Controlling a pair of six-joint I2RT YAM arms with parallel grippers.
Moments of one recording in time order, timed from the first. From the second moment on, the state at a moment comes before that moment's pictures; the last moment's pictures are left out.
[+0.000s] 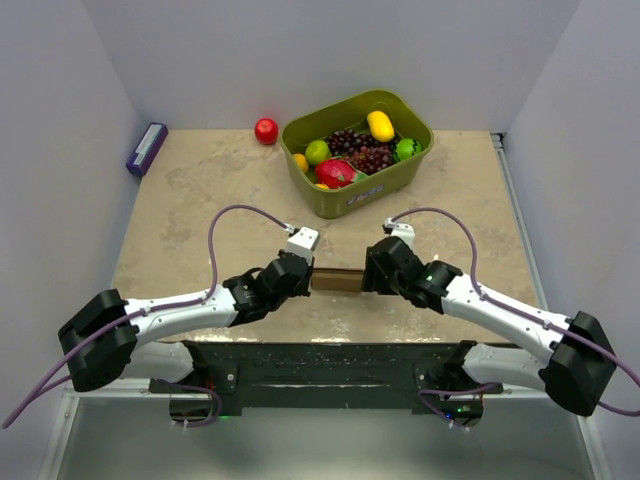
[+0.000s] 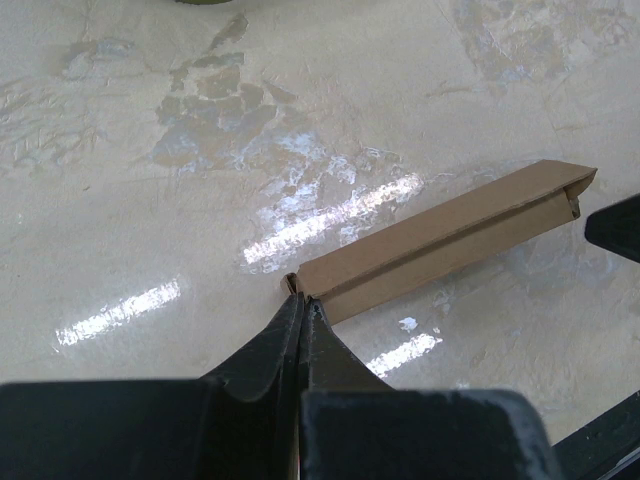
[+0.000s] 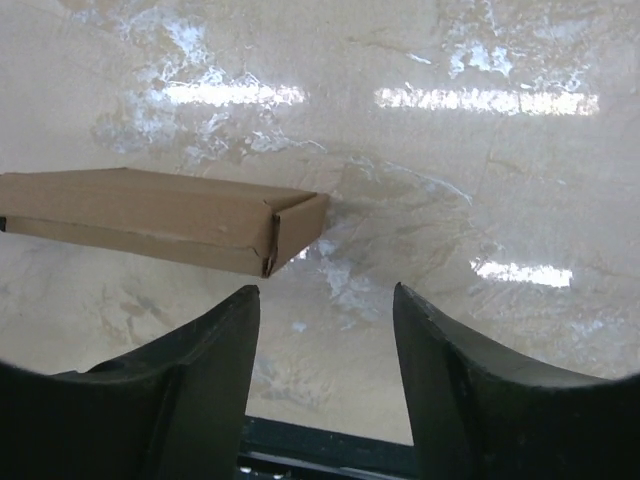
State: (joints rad) left arm -1.00 1.27 0.62 0.04 -0.41 -0.41; right arm 0.82 1.14 0.73 -0.50 0.34 0.77
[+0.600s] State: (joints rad) left arm -1.01 1.27 0.62 0.04 -0.42 -0.41; right arm 0.80 1.03 0.71 -0.34 0.32 0.91
